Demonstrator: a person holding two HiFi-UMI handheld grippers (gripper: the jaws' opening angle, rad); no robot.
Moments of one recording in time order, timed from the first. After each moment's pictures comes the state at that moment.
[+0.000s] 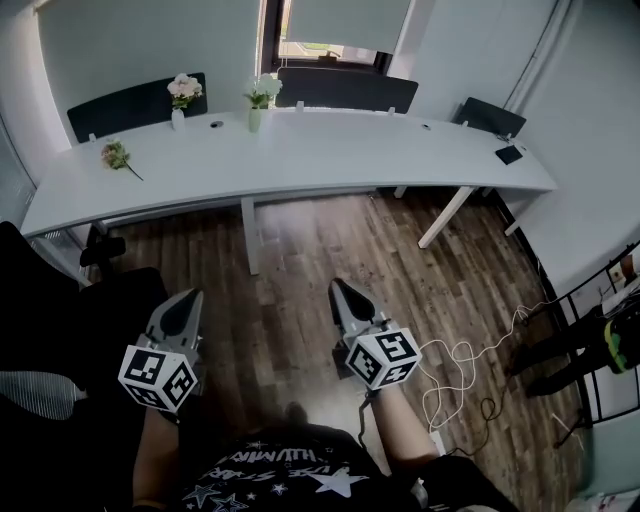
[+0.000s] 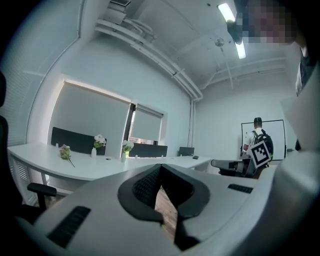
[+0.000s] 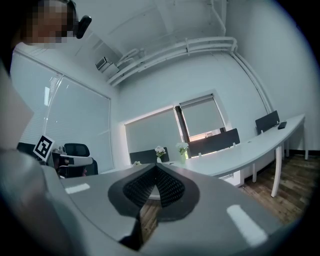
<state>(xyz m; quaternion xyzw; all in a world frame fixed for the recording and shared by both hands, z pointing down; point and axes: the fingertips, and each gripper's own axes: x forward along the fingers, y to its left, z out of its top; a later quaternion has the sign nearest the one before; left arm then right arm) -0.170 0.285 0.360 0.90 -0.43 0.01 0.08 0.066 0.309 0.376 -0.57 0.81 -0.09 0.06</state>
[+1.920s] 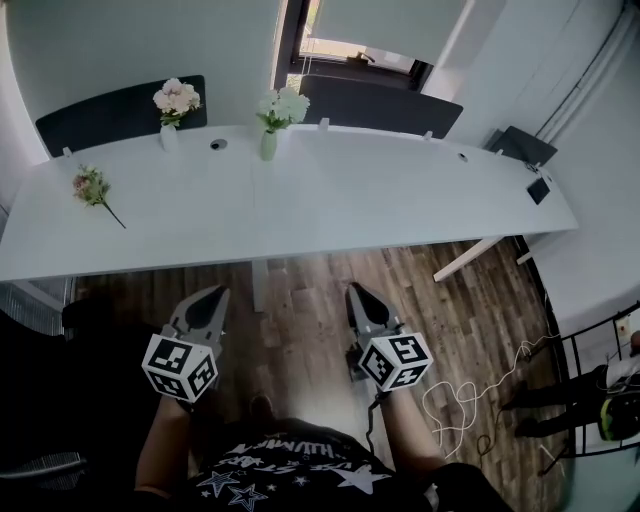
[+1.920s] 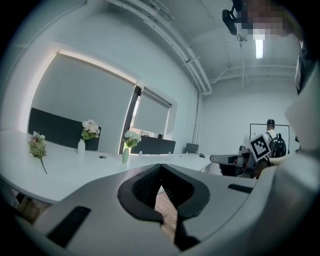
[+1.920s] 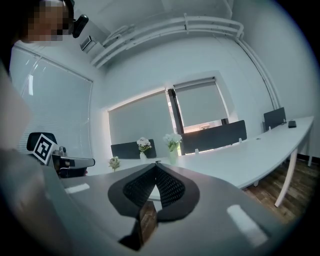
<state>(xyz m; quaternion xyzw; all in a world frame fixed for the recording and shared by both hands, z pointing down) -0.135 -0.052 0.416 0.91 -0.40 0.03 0.12 0.089 -0.017 0.411 -0.60 0.79 -0.12 0.00</state>
